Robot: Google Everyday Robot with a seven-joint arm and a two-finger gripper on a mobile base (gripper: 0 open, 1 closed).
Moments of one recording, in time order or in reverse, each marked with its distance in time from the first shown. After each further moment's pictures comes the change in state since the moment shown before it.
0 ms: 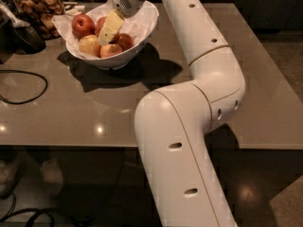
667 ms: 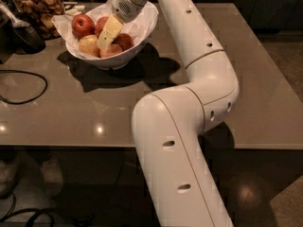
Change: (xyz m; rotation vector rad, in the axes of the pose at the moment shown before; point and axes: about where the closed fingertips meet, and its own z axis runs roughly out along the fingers) arm 0.005 0.000 0.018 -0.035 0.001 0.025
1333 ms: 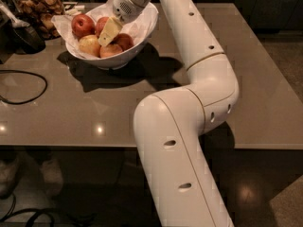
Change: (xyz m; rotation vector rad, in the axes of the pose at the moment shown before) arm -0.003 0.001 0.002 -0.026 -0.047 0.020
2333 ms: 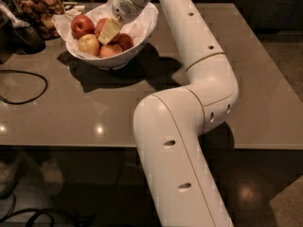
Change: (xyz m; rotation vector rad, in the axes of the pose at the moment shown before) arm 0.000 0.000 0.000 0.000 0.000 0.000
